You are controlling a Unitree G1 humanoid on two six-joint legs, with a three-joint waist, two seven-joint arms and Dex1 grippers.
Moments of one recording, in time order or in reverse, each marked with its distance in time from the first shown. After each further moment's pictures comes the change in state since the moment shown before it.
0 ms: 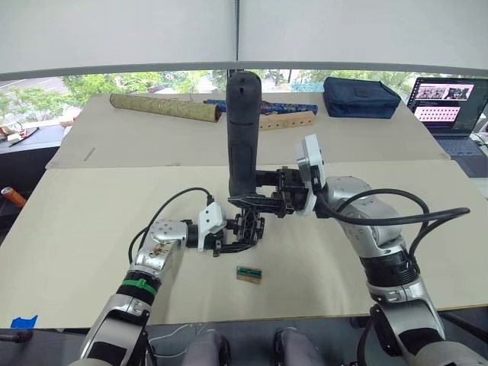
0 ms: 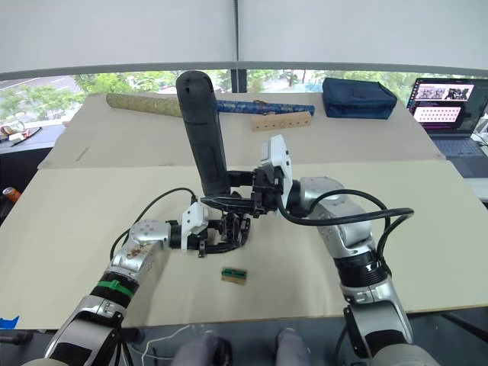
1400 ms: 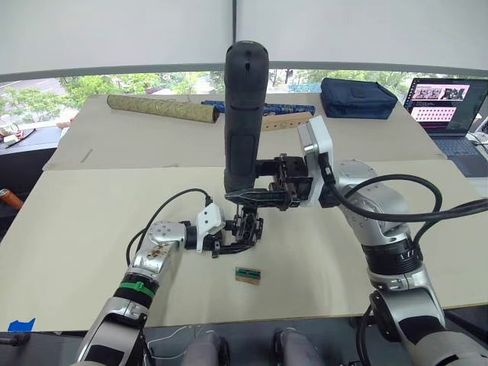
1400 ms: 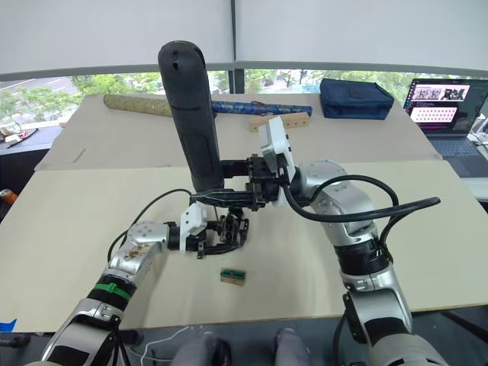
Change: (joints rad) left arm 0.021 0.014 -0.001 -0.039 -0.004 0.046 0.016; right arm -0.102 -0.015 -0.017 -0.007 0.064 0.016 0.091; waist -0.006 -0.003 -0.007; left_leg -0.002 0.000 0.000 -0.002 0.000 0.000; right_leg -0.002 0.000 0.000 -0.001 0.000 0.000
